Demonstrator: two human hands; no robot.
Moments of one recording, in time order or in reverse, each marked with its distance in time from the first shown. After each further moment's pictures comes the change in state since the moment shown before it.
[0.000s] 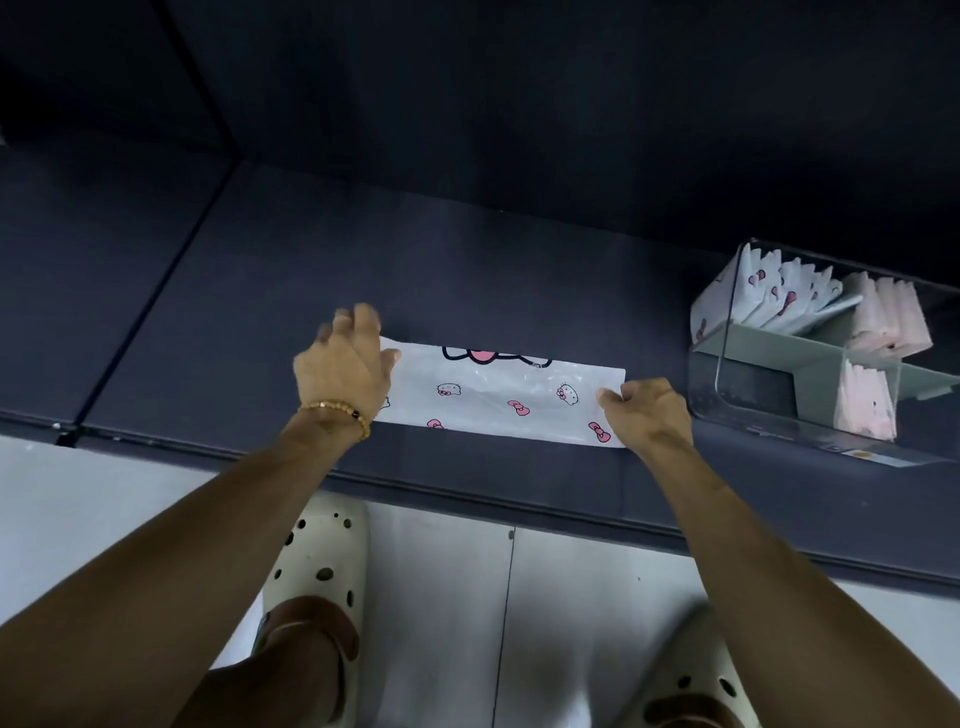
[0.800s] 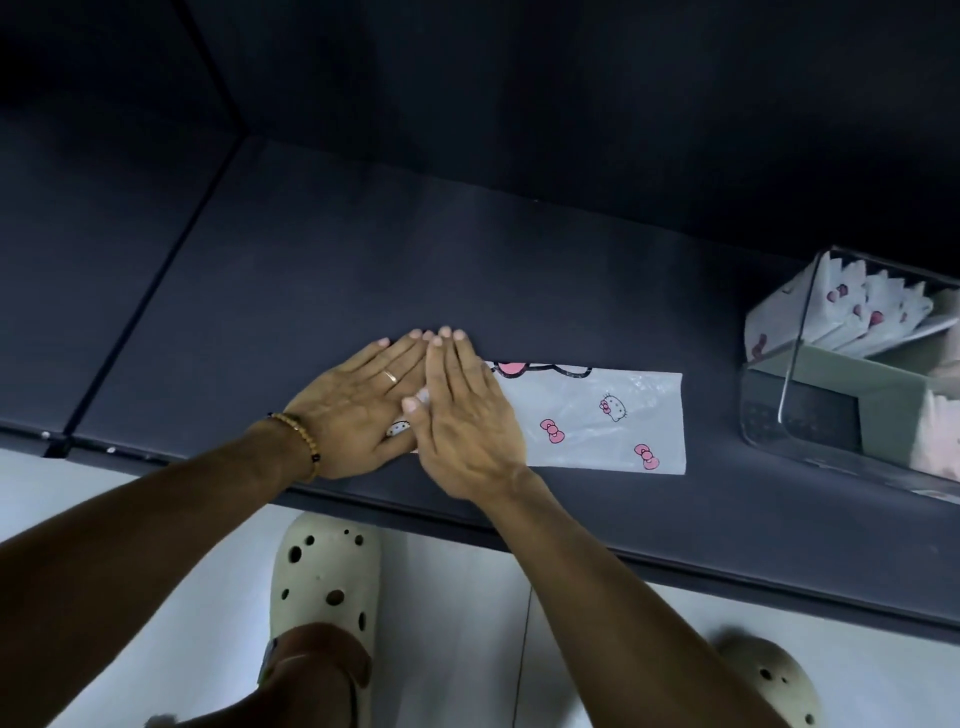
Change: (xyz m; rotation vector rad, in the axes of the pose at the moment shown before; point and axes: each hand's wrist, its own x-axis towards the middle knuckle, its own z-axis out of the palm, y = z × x) left_hand 0.005 -0.052 0.029 0.079 -0.201 0.788; right_hand -0.073 -0.123 0.118 -0.207 0.096 -0.953
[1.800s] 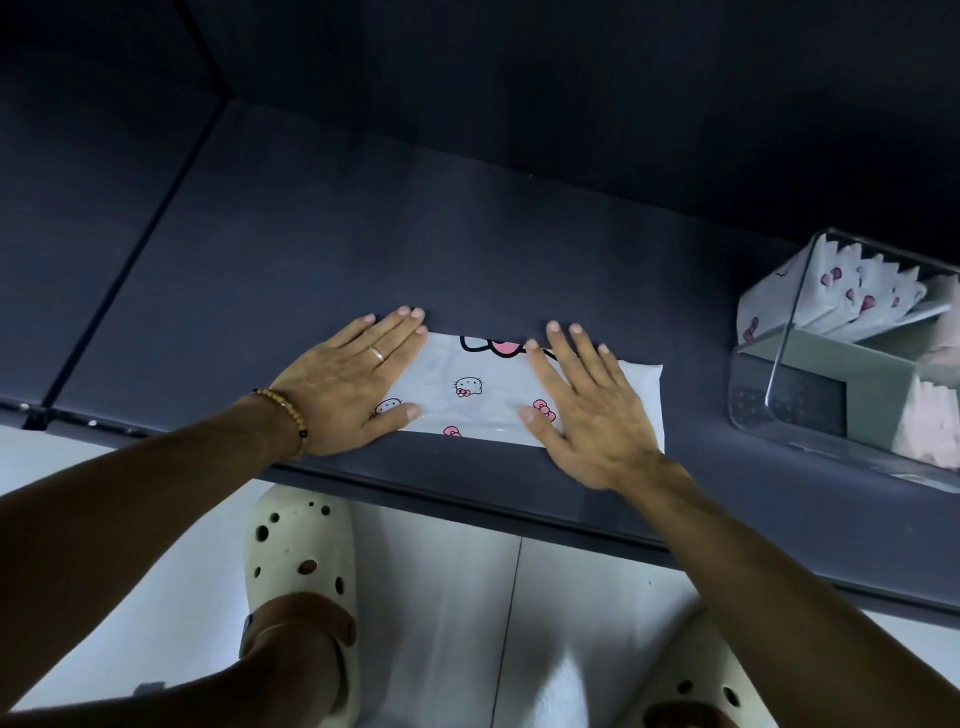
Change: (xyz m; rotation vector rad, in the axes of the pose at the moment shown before) left_hand 0.001 0.000 0.001 0.064 0.011 -0.030; right_hand -0.047 0.126 -0.040 -0.258 -0.173 -0.028
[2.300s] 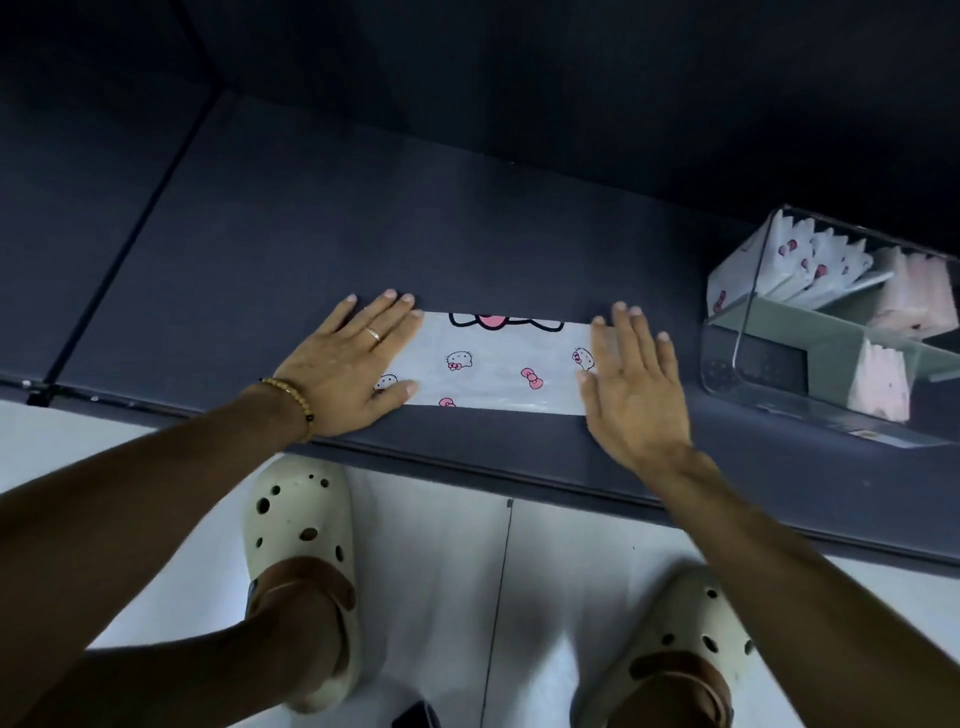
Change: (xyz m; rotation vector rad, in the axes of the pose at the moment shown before) left_hand -0.008 0.017 -0.005 -0.041 -0.010 -0.099; right_hand -0.037 0.013 -0.026 -0.091 0.080 0.273
